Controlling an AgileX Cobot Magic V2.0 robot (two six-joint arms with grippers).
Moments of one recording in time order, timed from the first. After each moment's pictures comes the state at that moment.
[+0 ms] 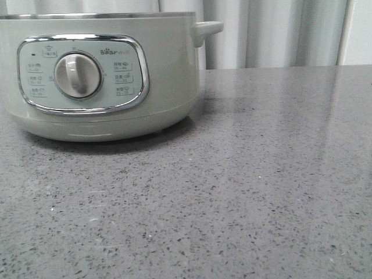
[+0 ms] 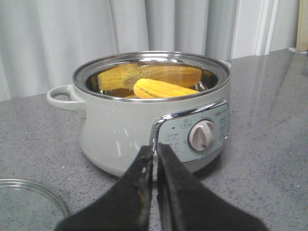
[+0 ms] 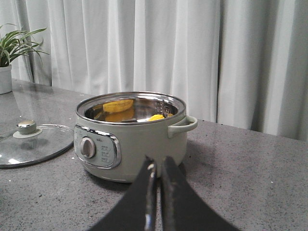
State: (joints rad) left arm -0.09 0.11 -0.38 -0.80 0.57 0.70; right arm 0.57 0.01 -0.45 0.07 0.42 -0.12
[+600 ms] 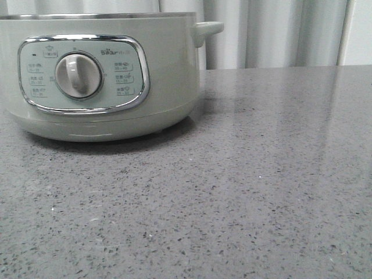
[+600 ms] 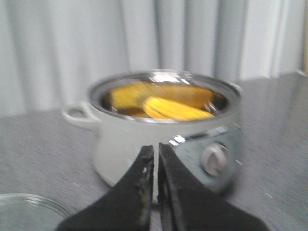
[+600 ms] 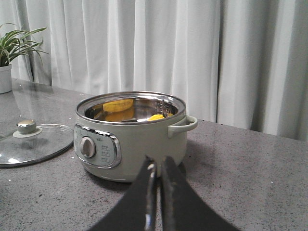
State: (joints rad) left arm -0.09 0.10 -0.37 -0.80 0.45 0.70; right arm 0.57 0.01 -0.45 0.07 0.42 -0.12
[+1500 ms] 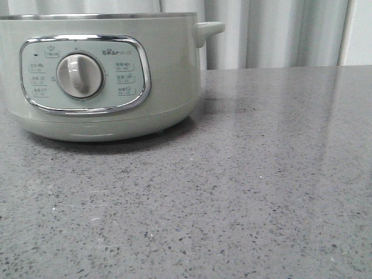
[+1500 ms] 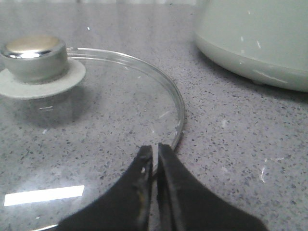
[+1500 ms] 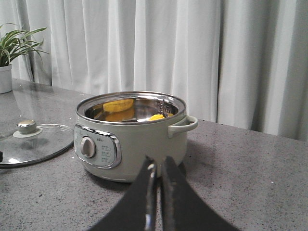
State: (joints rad) left arm -0.09 0.00 0.00 -0.09 0.32 0.00; right arm 0.57 0.01 -0.45 0.07 0.42 -0.12
